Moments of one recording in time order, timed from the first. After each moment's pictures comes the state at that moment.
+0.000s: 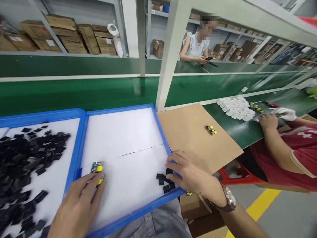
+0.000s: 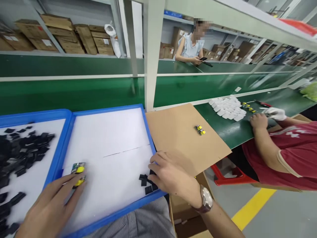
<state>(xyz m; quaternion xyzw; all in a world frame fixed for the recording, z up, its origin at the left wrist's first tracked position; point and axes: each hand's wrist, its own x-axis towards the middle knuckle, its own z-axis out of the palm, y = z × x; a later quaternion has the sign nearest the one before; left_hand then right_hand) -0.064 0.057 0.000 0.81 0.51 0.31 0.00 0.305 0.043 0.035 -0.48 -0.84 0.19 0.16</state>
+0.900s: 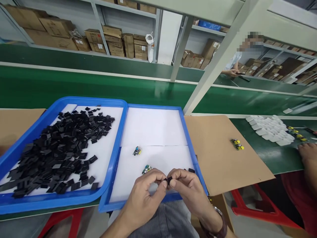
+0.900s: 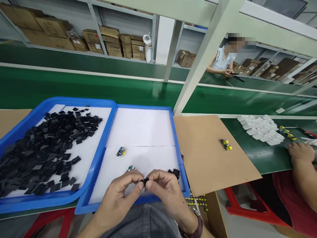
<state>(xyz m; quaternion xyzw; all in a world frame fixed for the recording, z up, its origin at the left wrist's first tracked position) 0.014 0.006 0.033 0.68 0.44 0.37 0.45 0.206 0.004 0.009 -0.41 -0.46 0.65 0.44</state>
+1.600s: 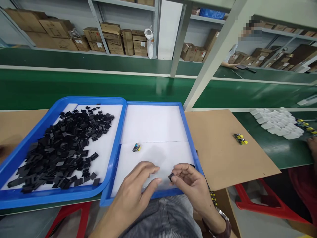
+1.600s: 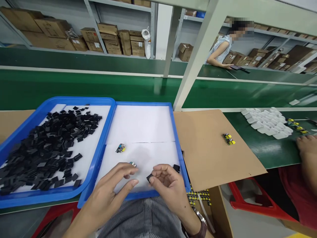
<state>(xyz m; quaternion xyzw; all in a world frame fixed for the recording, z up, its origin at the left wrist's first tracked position) -0.006 0.000 0.038 0.76 0.47 0.31 0.32 0.208 -0.008 -0.001 -0.47 -0.40 0.60 0.51</state>
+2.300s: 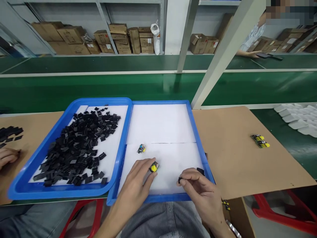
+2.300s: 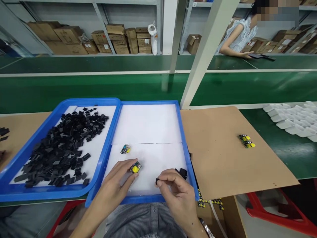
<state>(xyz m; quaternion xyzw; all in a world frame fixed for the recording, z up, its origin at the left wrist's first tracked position) -0.020 0.008 0.009 0.70 0.56 0.29 0.34 0.212 -0.013 -0.007 -0.48 -0.46 0.50 0.56</state>
